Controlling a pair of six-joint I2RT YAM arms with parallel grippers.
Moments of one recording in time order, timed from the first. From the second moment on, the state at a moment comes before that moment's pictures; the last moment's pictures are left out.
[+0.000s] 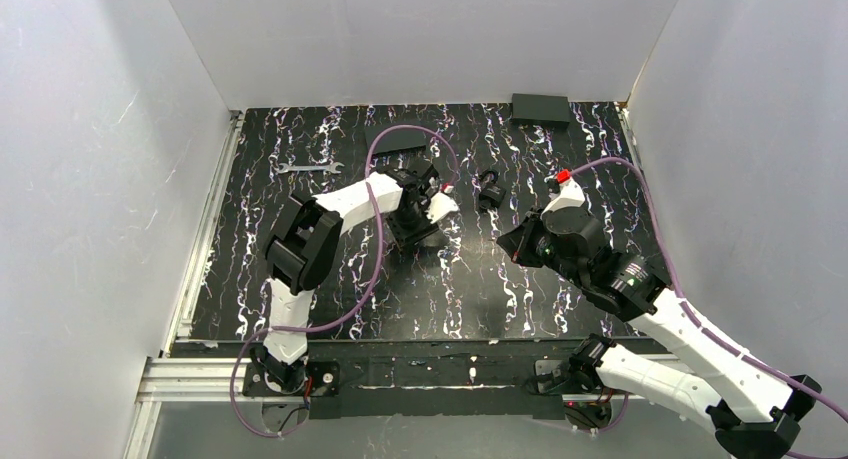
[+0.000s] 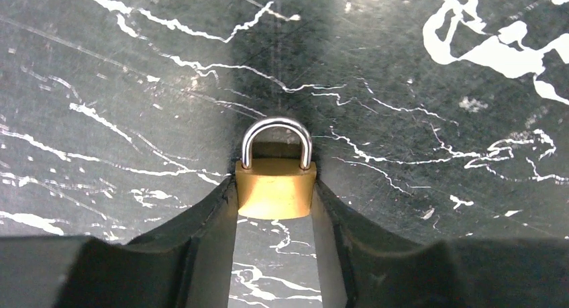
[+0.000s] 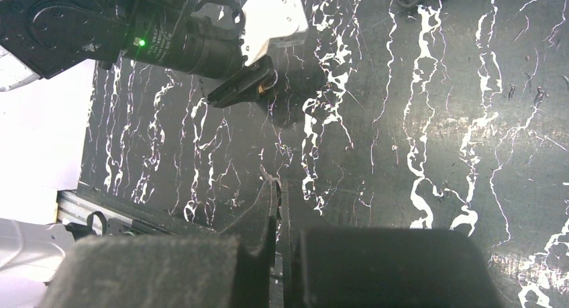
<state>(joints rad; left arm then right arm) -0.65 2.05 1.50 -0.86 0.07 0.50 0.84 0.78 0.91 -0.64 0.24 0.76</state>
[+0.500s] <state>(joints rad) -0.65 2.00 1.43 -0.83 -0.06 0.11 0.84 0.78 0.90 -0.63 0.30 0.77</state>
